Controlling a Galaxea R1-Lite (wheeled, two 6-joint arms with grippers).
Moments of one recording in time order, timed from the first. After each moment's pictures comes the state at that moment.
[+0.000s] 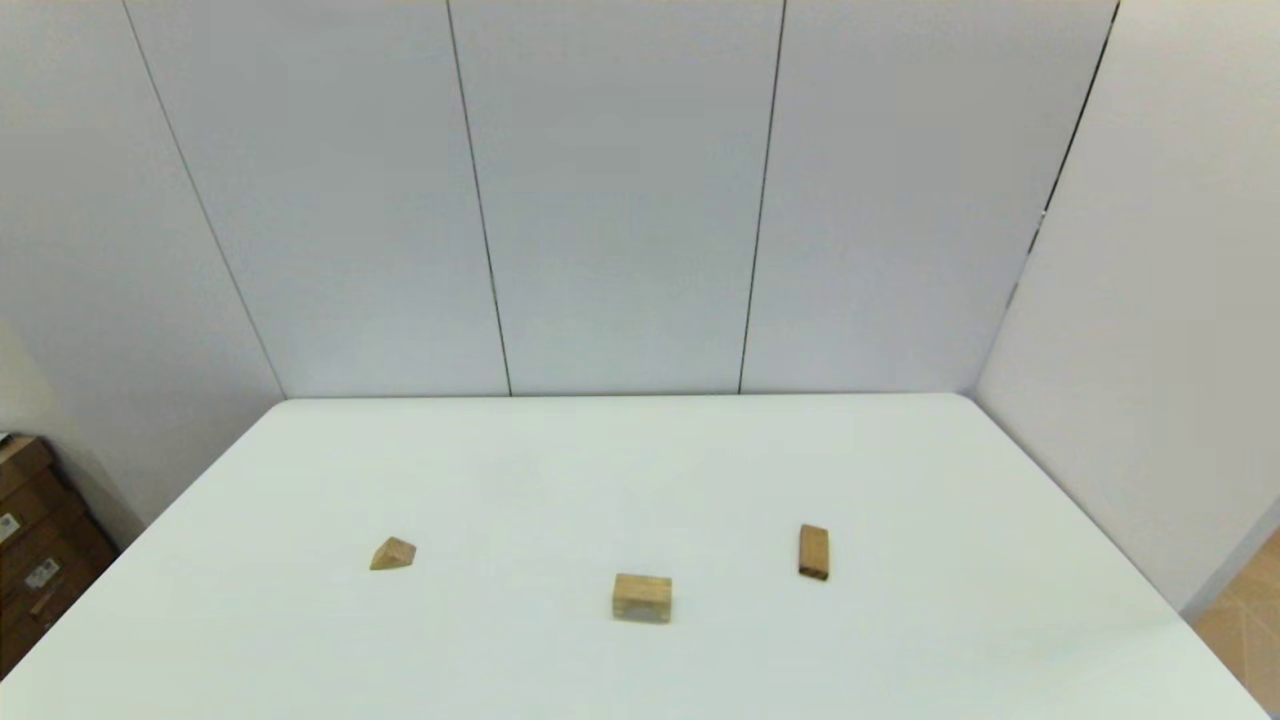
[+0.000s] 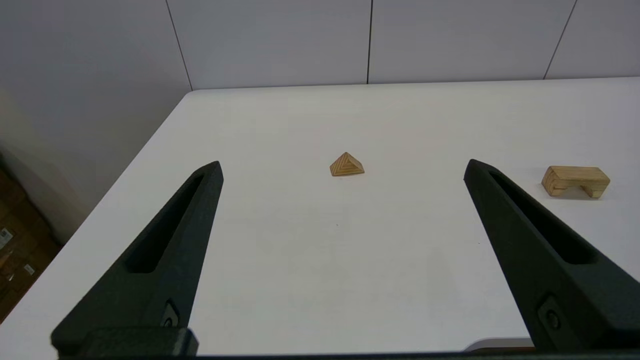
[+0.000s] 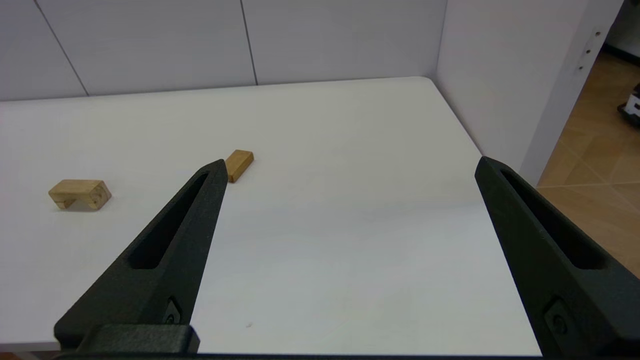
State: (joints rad) left arm 0.00 0.00 0.00 0.00 0.00 0.00; right arm 0.00 0.00 0.00 -0.01 -0.01 0.06
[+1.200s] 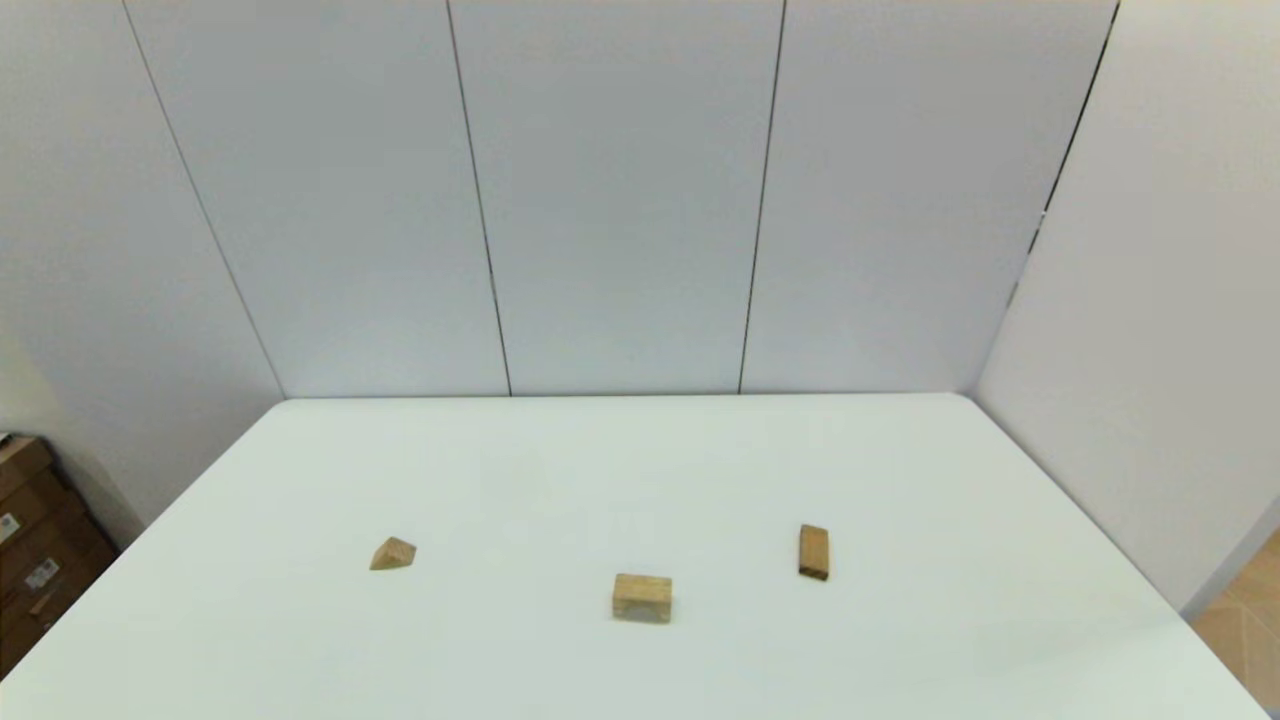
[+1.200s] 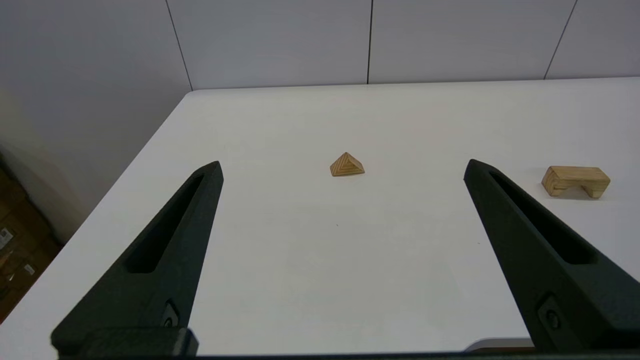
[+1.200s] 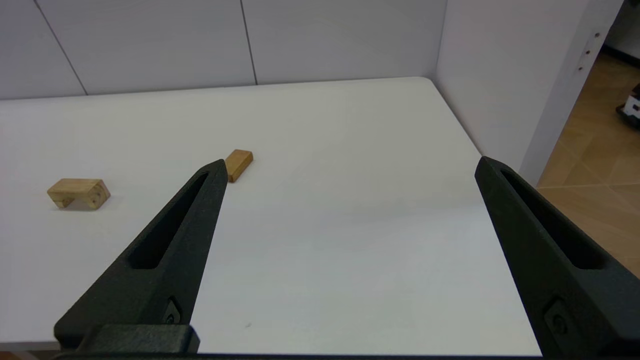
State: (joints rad) left arm 0.00 0.00 0.00 0.00 0.00 0.00; right arm 0.00 0.00 0.00 0.00 -0.01 0.05
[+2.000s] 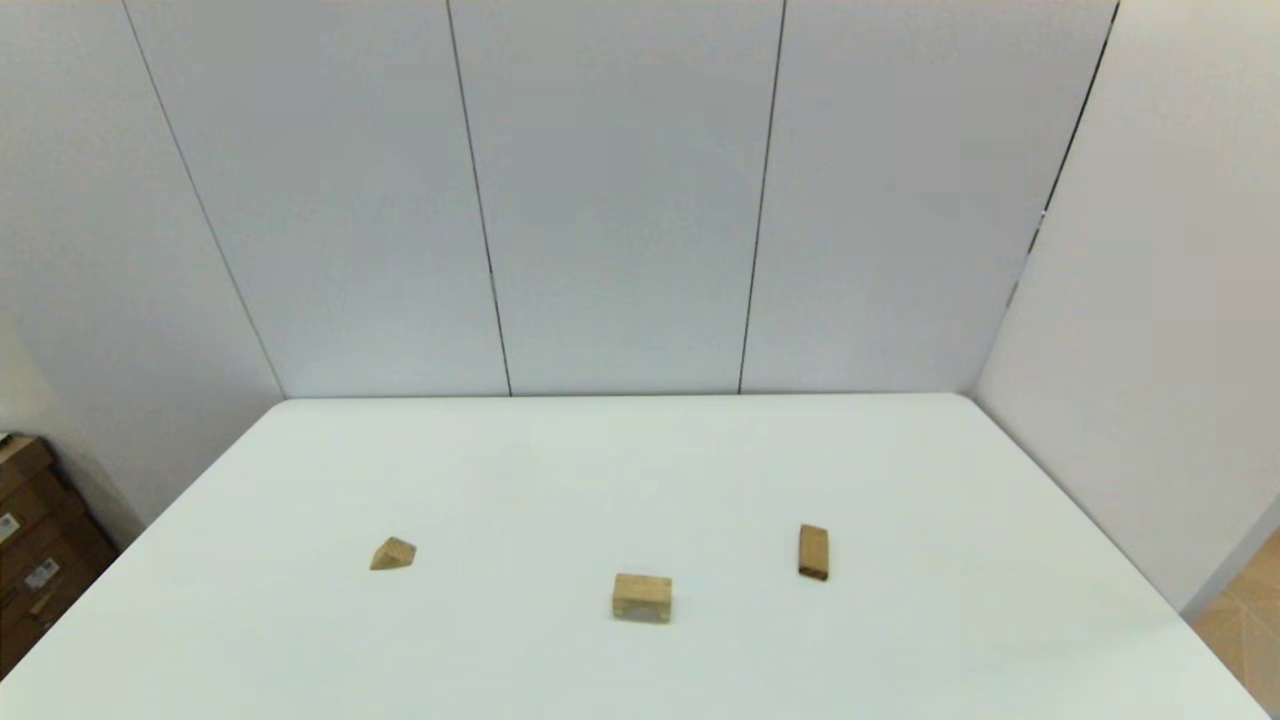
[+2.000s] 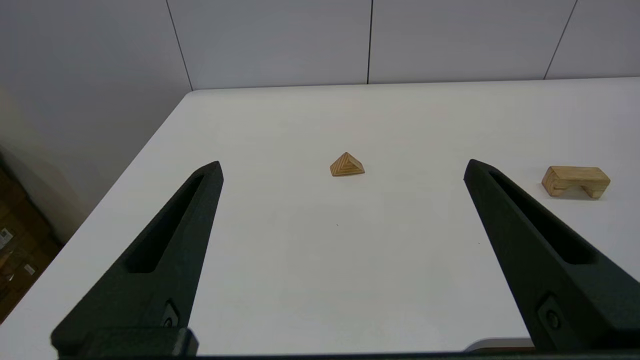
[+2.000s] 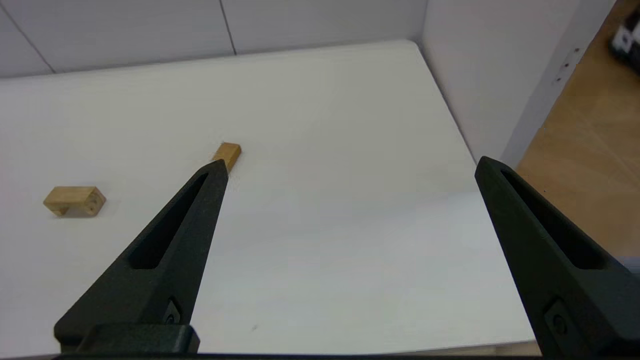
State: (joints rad) left arm 0.00 0.00 0.00 0.00 0.00 0.00; right arm -0.06 0.50 -0.37 0.11 -0.01 0.06
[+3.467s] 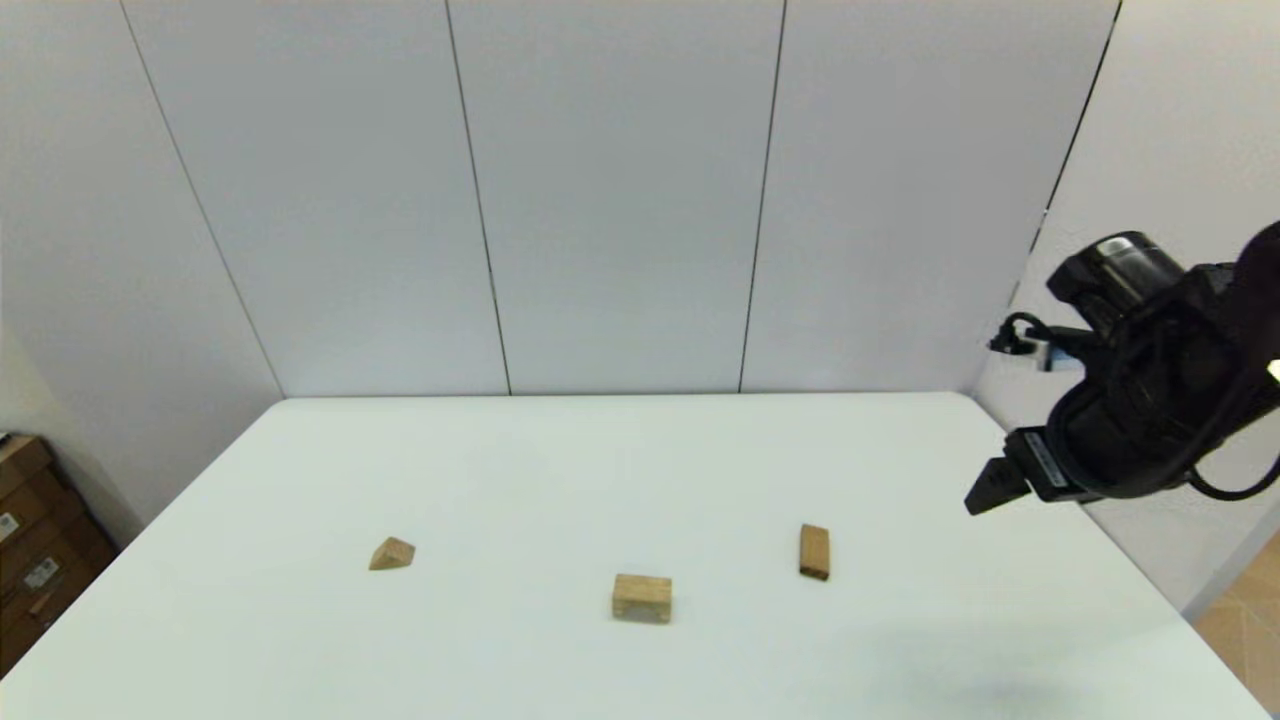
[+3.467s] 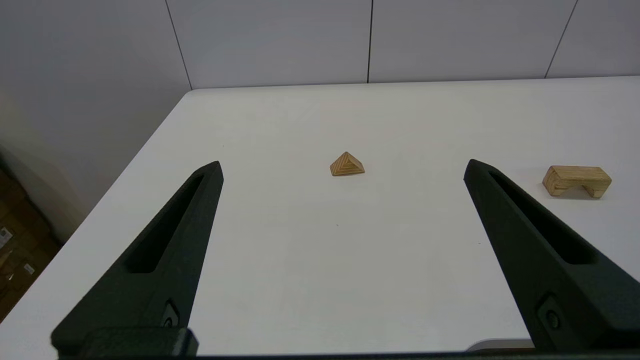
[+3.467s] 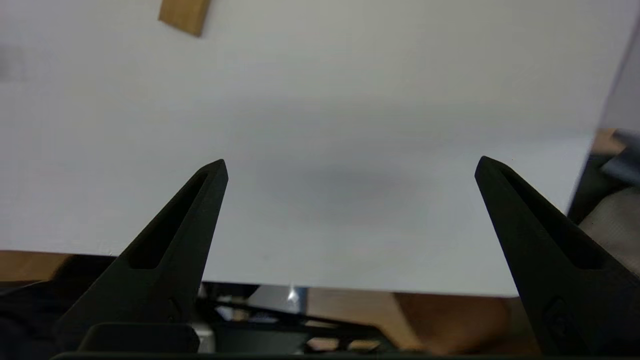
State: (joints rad) left arm 0.00 0.00 0.00 0.00 0.00 0.00; right arm 0.14 1.78 -1.36 0.80 -0.05 0.08
